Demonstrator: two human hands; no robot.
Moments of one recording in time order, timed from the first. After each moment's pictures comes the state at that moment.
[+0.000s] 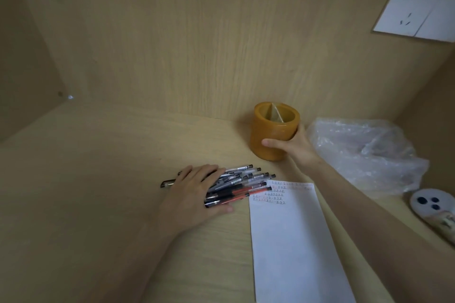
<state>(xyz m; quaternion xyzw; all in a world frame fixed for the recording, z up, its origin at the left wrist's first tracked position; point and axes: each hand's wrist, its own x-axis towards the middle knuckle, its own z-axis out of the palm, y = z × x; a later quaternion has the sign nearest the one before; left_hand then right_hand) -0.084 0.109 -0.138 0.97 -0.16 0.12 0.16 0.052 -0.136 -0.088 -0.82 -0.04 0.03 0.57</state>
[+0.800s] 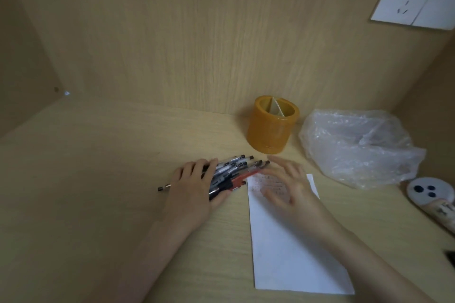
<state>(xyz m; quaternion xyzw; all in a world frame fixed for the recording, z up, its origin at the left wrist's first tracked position) -0.096 0.090 -0.139 0.99 -0.06 0.14 0.06 -0.079 -0.135 -0.106 -0.91 -0.27 -0.07 0.31</state>
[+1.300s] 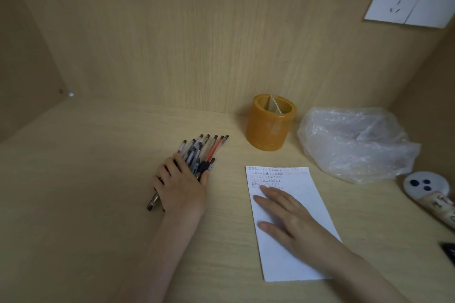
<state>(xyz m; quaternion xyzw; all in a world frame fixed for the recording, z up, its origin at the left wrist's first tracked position) -0.097 0.078 -0.133 0.96 0.24 0.08 0.09 -0.117 -0.154 -0.134 -0.94 -0.30 0.07 0.16</state>
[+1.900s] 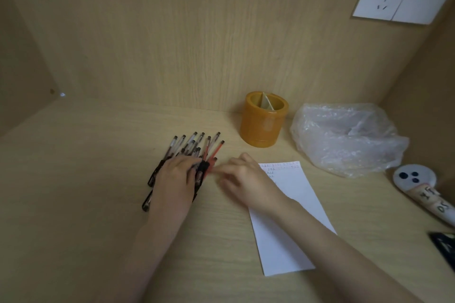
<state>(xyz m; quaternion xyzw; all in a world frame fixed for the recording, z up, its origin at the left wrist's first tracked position) -0.115 0.093 -0.119 0.92 0.02 0.23 0.32 -0.068 -0.074 -0.111 -0.90 -0.36 -0.05 0.23</state>
